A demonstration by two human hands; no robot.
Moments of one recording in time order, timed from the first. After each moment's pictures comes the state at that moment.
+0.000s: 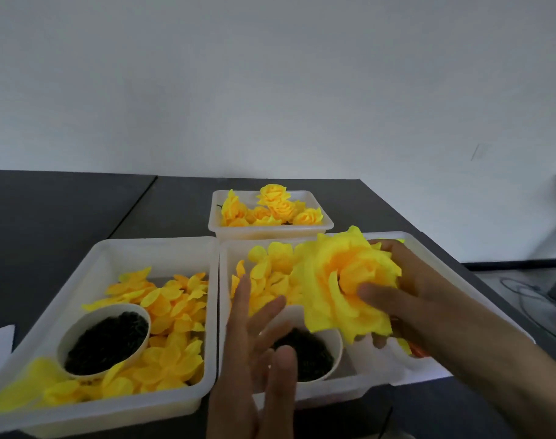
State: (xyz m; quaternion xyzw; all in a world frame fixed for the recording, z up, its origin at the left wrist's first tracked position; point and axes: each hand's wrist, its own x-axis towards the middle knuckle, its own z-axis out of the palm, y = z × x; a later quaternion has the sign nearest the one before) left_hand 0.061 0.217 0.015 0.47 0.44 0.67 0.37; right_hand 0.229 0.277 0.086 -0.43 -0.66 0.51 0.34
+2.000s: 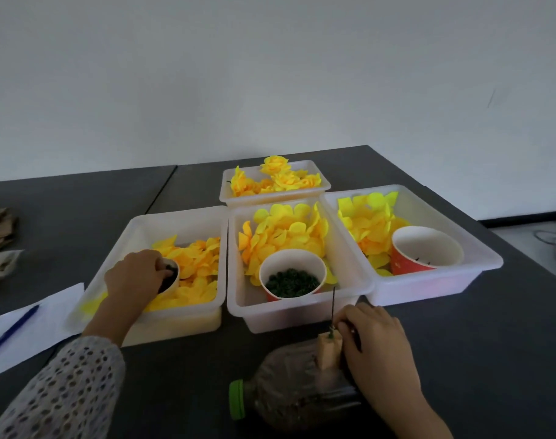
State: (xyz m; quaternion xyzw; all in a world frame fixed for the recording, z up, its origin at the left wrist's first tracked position) left_hand -0.144 0.287 -0.049 0.54 0.83 0.10 -0.06; right_hand 0.245 0.203 -0.063 -0.58 -0.75 0.07 0.30
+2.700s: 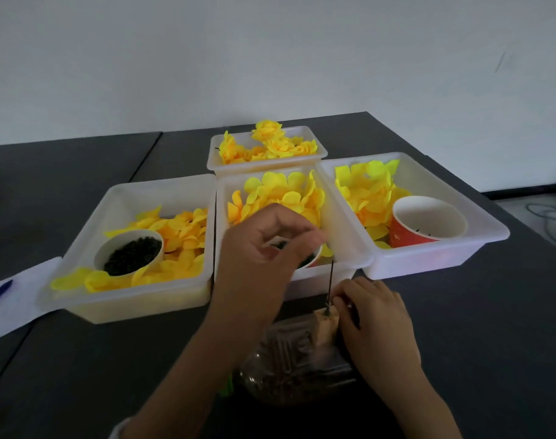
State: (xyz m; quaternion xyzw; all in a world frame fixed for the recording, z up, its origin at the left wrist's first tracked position) left_hand 0.087 0.201 0.022 0.63 0.42 0.60 0.27; right_hand 0.247 0.206 -0.069 -0.58 -0.75 0.08 0.29
